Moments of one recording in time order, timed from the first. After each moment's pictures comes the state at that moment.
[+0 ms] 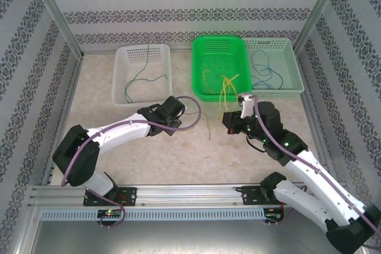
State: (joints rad) left arm -0.73 1.55 1.01 -0.51 -0.27 0.01; right arm 0.54 0.74 0.73 -0.43 -0.22 0.50
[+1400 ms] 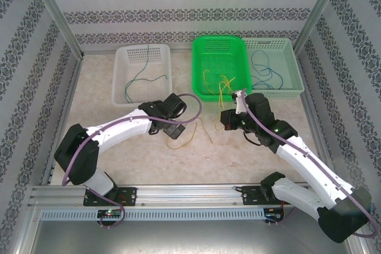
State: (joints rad) left arm -0.73 1.55 1.09 -0.70 -0.26 -0.04; right arm 0.49 0.95 0.78 -0.49 -0.26 0.45
